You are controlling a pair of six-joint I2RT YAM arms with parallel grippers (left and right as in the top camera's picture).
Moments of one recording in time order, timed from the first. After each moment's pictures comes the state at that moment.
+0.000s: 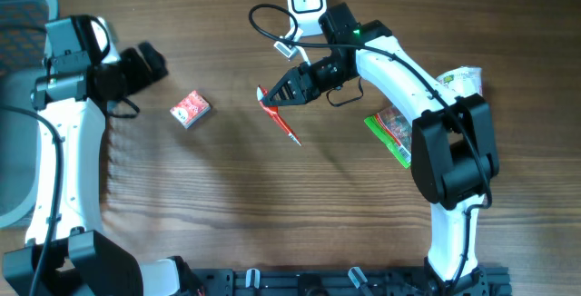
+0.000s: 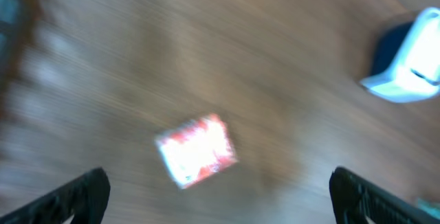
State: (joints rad) left arm 0.23 1.52 1.29 -0.80 0.25 -0.32; right arm 0.41 2.15 1.69 -0.96 -1.38 -0.19
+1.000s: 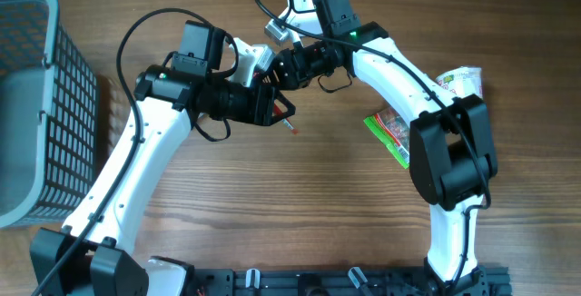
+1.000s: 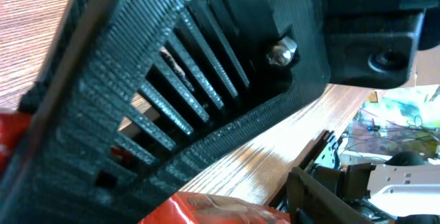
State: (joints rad) left arm -0.28 1.52 1.29 -0.90 0.68 -0.10; right arm 0.43 2.15 1.69 -0.55 -1.53 0.27
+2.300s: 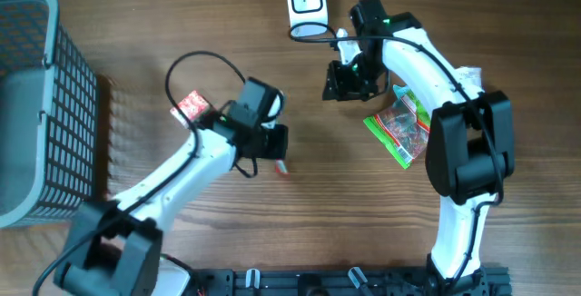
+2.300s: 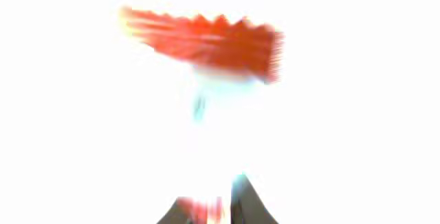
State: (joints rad) left arm -0.51 1.57 0.93 -0.56 0.18 -0.37; right arm 0.29 2.15 1.69 -1.04 -0.43 0.13
